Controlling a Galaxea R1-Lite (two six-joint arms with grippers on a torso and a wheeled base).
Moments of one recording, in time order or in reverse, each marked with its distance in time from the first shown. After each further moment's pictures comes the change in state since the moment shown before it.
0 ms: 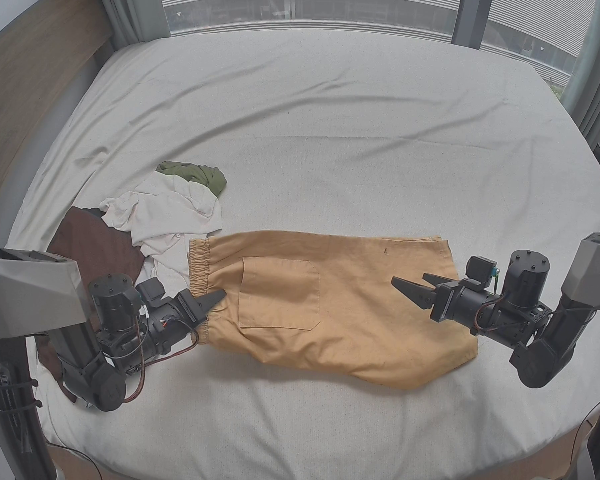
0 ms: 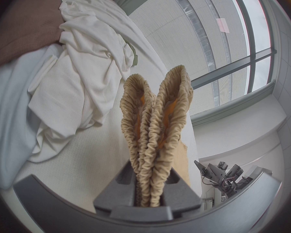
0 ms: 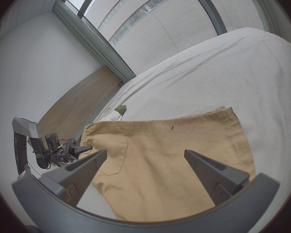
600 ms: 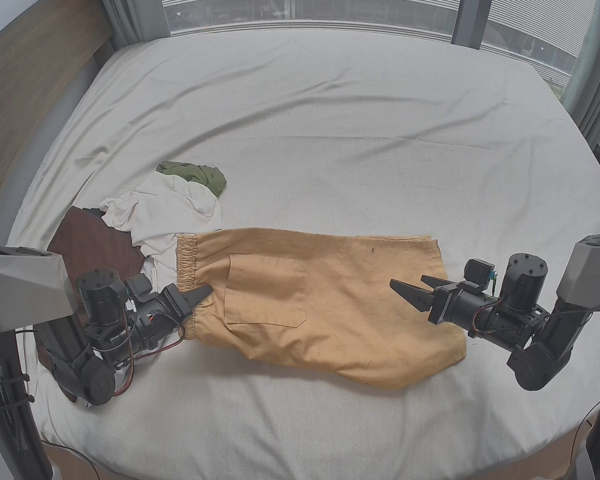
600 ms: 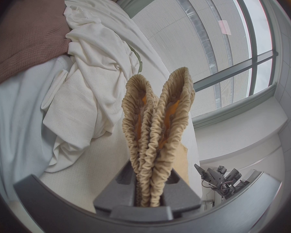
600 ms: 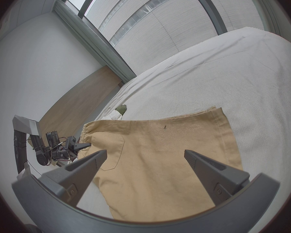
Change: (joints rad) left arm 0.056 -0.027 0.008 0.029 -0.035 0.004; right arm 0.004 0.021 0.008 -0.035 0.001 0.001
